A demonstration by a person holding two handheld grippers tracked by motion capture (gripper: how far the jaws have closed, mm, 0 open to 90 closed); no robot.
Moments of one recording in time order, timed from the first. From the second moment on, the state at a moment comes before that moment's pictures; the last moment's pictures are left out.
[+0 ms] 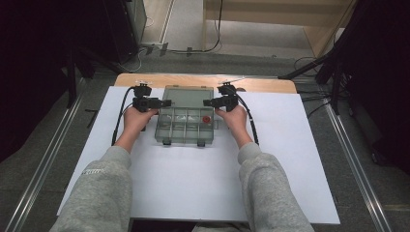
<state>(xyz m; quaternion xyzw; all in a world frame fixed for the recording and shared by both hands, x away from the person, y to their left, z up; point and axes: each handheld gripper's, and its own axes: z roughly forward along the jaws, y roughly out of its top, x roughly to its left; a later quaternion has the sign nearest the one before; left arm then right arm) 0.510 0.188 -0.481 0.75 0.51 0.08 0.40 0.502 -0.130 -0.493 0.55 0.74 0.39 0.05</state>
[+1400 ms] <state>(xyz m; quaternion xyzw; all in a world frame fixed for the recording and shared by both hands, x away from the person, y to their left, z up) 0.516 0.178 -0.499 0.73 0.54 0.05 0.41 0.497 -0.132 -0.512 0.59 0.69 0.42 0.00</state>
